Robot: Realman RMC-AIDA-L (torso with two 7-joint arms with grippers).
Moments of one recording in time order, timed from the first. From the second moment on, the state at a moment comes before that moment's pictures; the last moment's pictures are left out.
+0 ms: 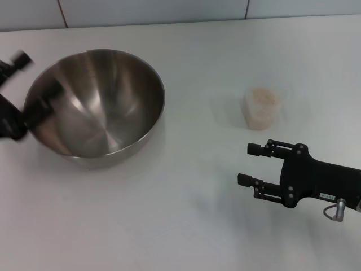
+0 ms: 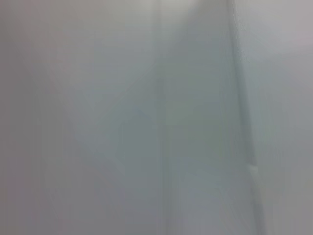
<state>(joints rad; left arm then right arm) -0.33 -2.07 0.48 0.38 1.55 1.79 -0.77 0.40 2.08 -0.44 -0.33 -2.08 -1.64 0.76</state>
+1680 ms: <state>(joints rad) -0.42 -2.07 0.88 0.96 1.88 1.07 -1.74 0.42 2.08 -0.43 -0.31 -2.07 -1.63 0.72</state>
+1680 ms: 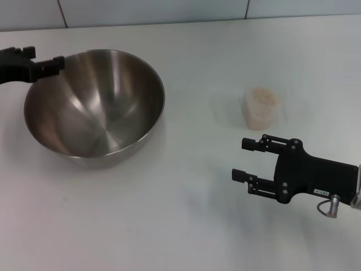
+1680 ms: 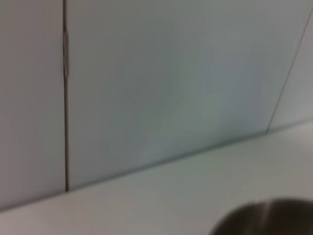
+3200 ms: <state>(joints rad) -0.54 -2.06 0.91 1.07 2.42 1.22 -2.08 0.41 2.08 -0.44 -0.31 -2.07 -1.63 0.72</state>
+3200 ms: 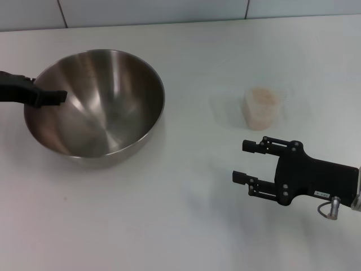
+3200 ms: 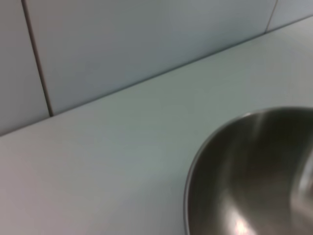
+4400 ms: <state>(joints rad) -0.59 -2.06 0.87 1.08 2.46 1.30 -2.13 0.41 2.08 -0.44 -0.31 -2.07 -1.64 0.72</state>
